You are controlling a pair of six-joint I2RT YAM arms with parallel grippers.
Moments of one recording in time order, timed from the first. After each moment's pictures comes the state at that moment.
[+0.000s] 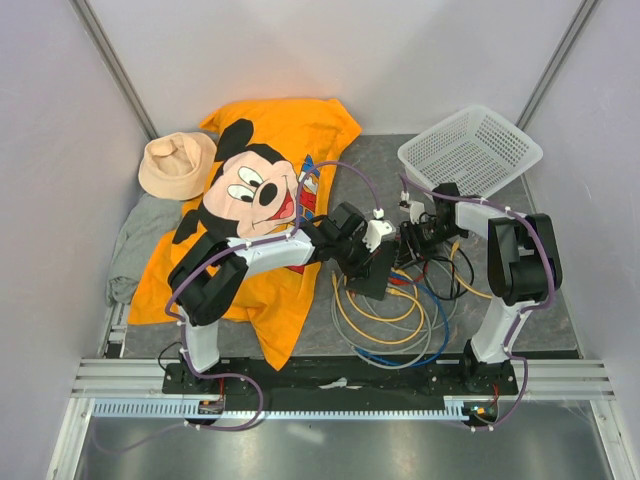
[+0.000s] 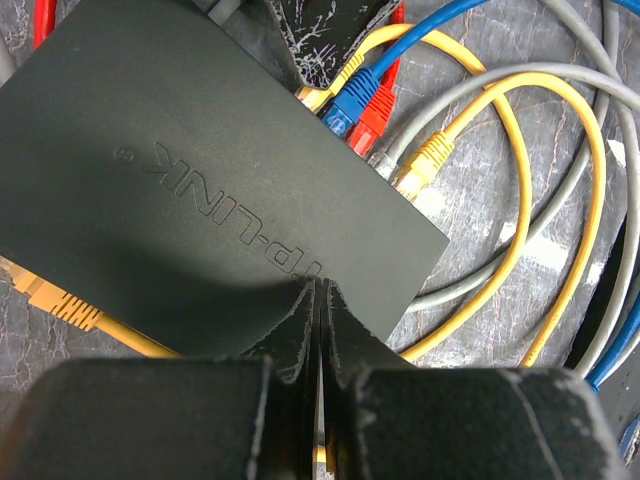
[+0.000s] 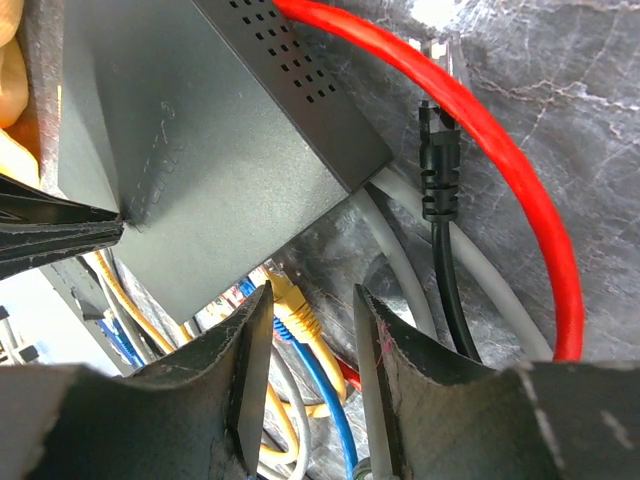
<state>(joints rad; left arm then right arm) -0.86 1.89 1.25 -0.24 0.40 0.10 0.10 1.85 1.10 -0.68 -0.70 -0.24</state>
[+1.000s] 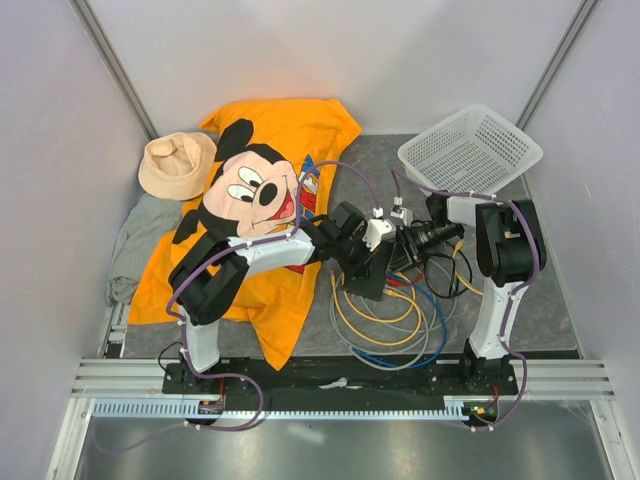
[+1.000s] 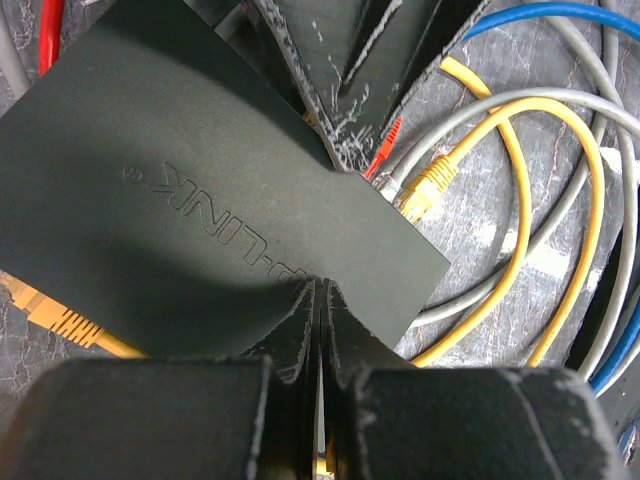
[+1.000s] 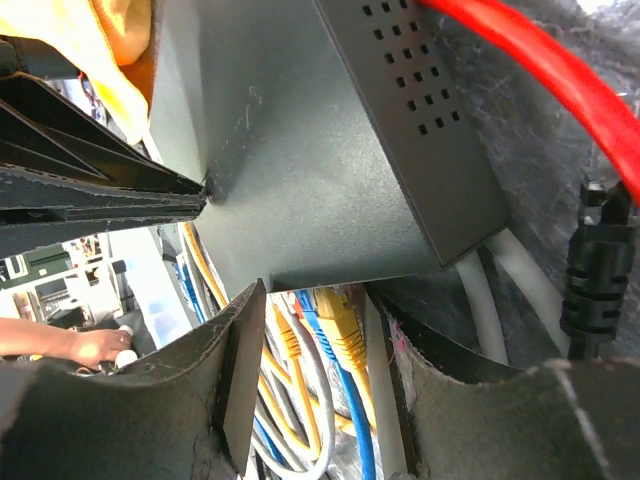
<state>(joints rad) -0.85 1.90 1.25 -0.23 0.40 0.08 0.09 2.03 1.20 -0.87 -0.96 -0.44</state>
